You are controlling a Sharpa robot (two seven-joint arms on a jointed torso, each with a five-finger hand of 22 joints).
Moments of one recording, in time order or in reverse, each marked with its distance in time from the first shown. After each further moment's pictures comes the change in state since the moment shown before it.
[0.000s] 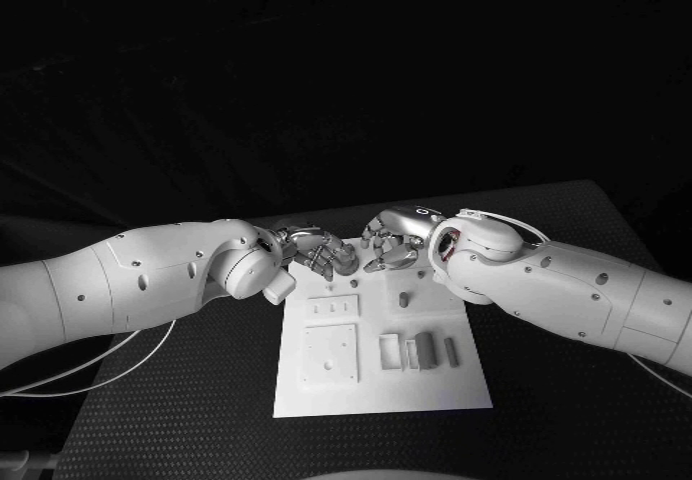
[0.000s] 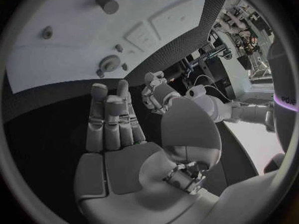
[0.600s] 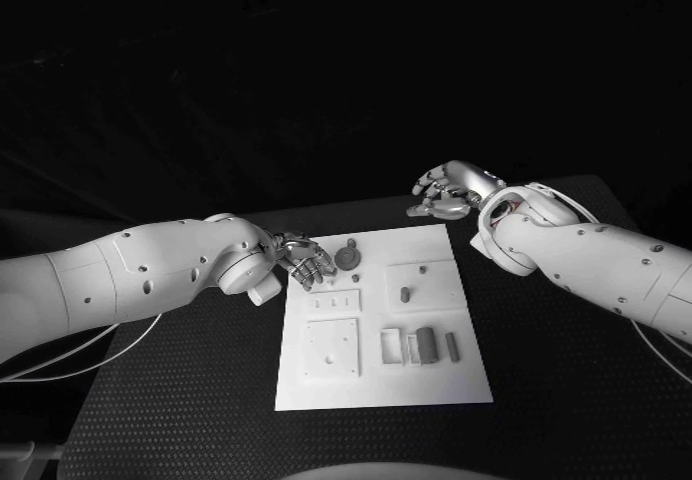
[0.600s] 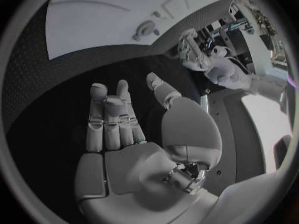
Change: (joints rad) left arm -0.003 0.009 -0.025 -0.055 -0.240 0.074 -0.169; left_hand 0.000 -0.001 -0.004 -0.001 0.018 0.000 0.000 0.006 0.000 0.015 -0.009 0.016 0.021 0.014 -0.007 0.012 0.016 0.000 0.007 -0.007 0.011 0.020; right arm -0.001 -0.068 0.082 -0.143 0.250 -0.207 0.045; right_hand -0.004 0.005 -0.016 0.023 0.000 -0.015 0.004 0.002 0.012 0.019 -0.008 0.000 0.015 0.004 0.003 0.005 0.004 -0.003 0.006 -0.002 0.000 0.001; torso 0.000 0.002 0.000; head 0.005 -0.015
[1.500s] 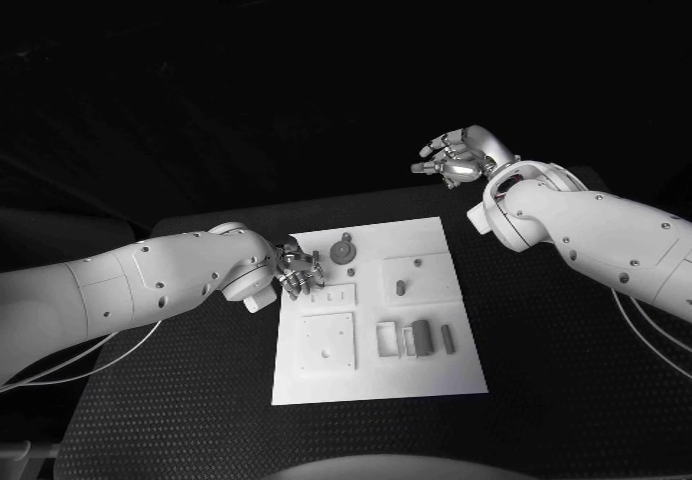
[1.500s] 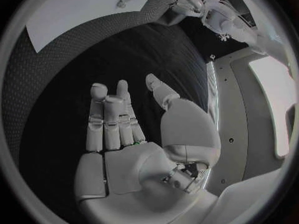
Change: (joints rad) left arm -0.051 0.055 0.002 -0.058 -0.162 0.010 -0.102; left_hand -0.057 -0.017 0.002 0.004 0.069 0.009 0.009 0.043 0.067 0.026 -0.025 0.089 0.092 0.024 -0.024 0.110 0.038 0.000 0.032 -0.032 0.043 0.077; right arm 0.013 -0.012 0.046 0.004 0.262 -0.073 0.036; right_hand -0.010 0.026 -0.024 -0.018 0.000 -0.007 0.000 0.000 0.004 0.003 -0.004 -0.005 0.000 -0.005 -0.002 -0.005 -0.005 -0.002 -0.020 0.002 -0.005 0.000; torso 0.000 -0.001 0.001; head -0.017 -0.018
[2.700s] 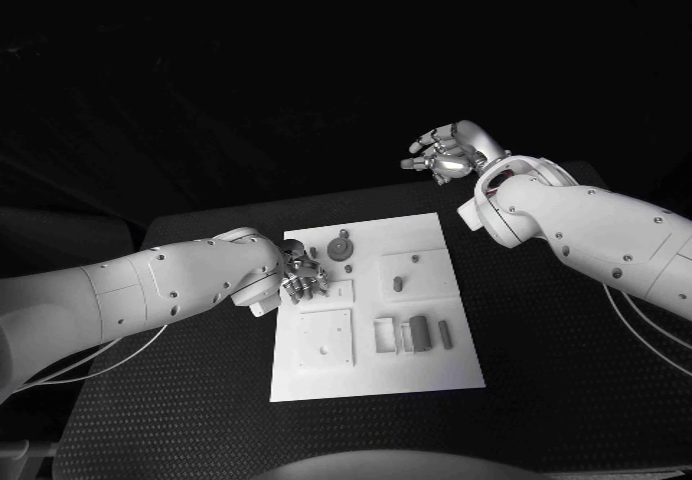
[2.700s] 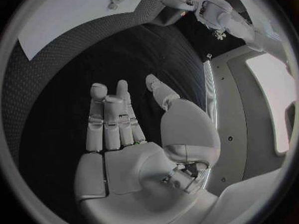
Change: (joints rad) left arm -0.028 0.042 0.000 -0.009 -0.096 0.001 -0.038; left_hand -0.025 -0.006 -0.003 0.001 0.008 0.003 0.003 0.027 0.087 0.005 -0.012 0.052 0.039 0.009 -0.009 0.061 -0.011 0.000 0.021 -0.011 0.015 0.035; right arm 0.000 0.008 0.002 0.025 0.007 0.007 -0.001; right_hand -0.009 0.009 -0.003 -0.003 0.000 0.003 0.001 0.000 0.001 0.000 0.000 -0.004 -0.001 0.000 0.000 0.000 0.000 0.000 -0.002 0.002 0.000 0.000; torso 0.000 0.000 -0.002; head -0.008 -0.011
